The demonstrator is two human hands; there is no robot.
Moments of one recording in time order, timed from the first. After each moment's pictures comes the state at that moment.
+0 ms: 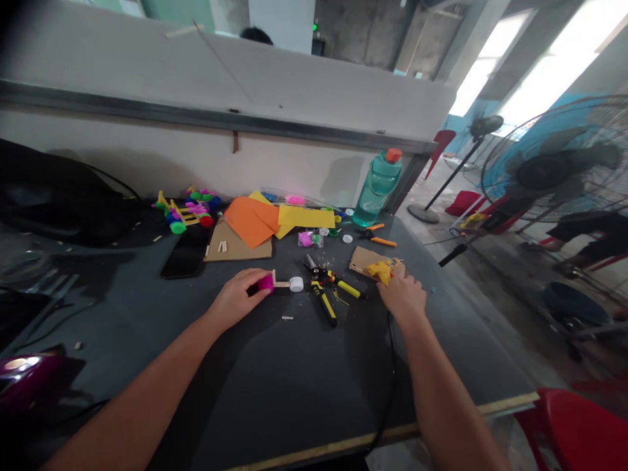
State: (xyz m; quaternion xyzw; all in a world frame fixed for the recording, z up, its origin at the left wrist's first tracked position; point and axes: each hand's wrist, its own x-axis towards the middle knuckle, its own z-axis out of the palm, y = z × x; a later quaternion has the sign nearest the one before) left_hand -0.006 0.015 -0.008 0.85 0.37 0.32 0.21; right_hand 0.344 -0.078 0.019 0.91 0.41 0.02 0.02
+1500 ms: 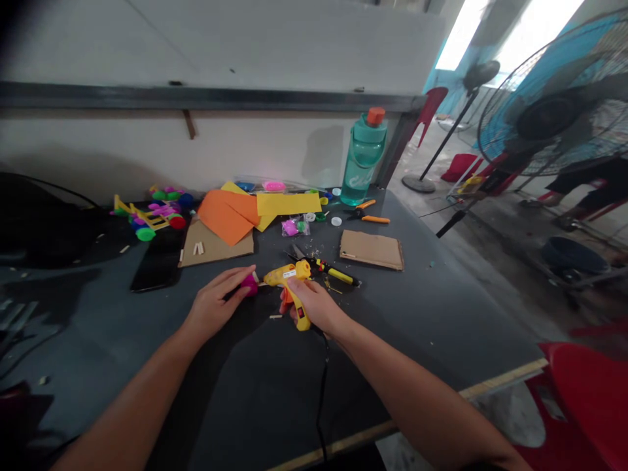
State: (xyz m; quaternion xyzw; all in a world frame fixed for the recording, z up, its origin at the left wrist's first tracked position) left_hand -0.005 0.016 -0.009 0.87 0.34 0.31 0.18; right_hand 0.202 -0.074 0.022 0.49 0.37 -0.63 -0.47
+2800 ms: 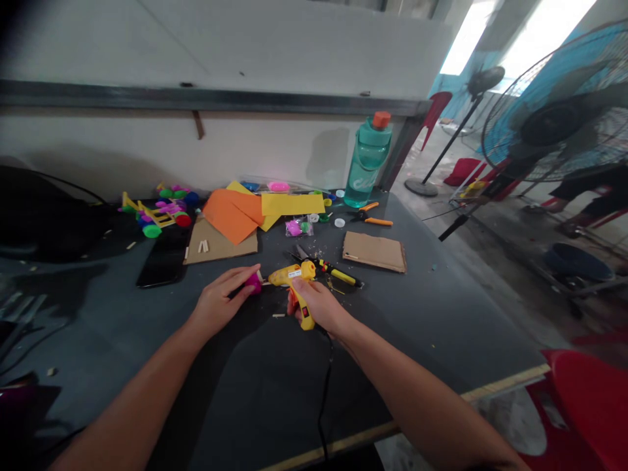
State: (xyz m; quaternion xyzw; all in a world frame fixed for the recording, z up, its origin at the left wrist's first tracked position) left_hand -0.005 0.014 -0.008 0.87 0.33 0.32 0.18; right_hand 0.205 -0.074 0.020 0.52 0.38 -0.62 -0.45
